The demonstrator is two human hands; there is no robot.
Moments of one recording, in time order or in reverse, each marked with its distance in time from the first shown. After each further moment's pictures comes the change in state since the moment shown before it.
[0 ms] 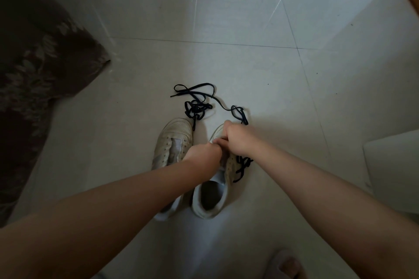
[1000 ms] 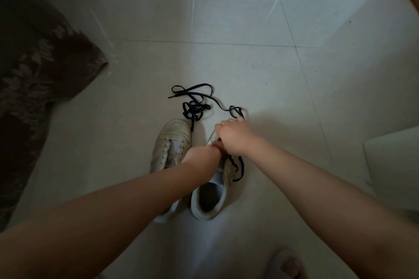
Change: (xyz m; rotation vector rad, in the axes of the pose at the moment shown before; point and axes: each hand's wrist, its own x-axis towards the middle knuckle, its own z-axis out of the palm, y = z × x) left_hand -0.005 0.003 -0.006 0.023 -0.038 0.005; right_hand 0.008 -0.003 -0.001 -0.296 0.061 -0.199
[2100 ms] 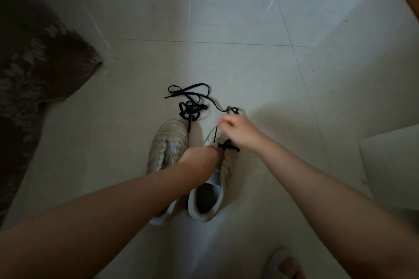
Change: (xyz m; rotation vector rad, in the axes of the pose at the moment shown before) left_hand 0.004 -0.003 0.003 0.023 0.005 0.055; right_hand -0.011 0.012 -0.010 0.922 0.187 0.195
